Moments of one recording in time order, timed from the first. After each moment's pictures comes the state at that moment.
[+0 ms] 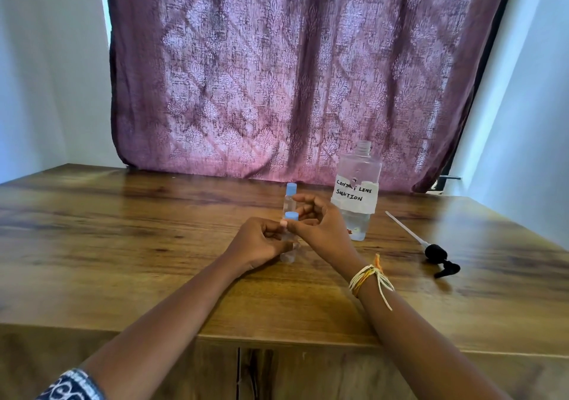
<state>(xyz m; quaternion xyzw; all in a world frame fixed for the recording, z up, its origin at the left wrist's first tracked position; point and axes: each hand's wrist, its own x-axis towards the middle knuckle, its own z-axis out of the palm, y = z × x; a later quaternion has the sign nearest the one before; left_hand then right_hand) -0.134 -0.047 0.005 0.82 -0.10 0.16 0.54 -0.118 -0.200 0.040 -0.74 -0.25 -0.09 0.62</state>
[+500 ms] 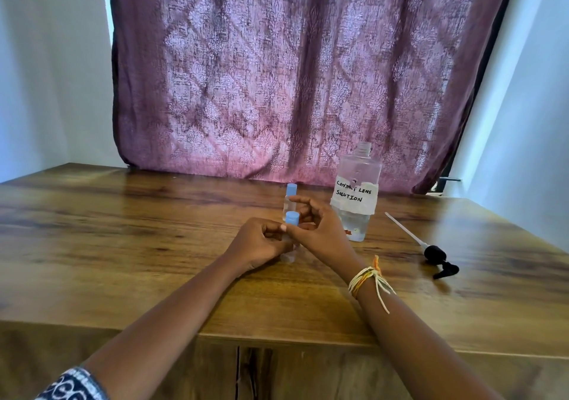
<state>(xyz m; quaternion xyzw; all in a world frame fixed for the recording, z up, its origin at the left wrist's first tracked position) -0.139 -0.048 0.008 0.82 -0.13 0.15 0.54 -0.114 -0.202 0.033 -0.77 -0.28 -0.11 0.56</state>
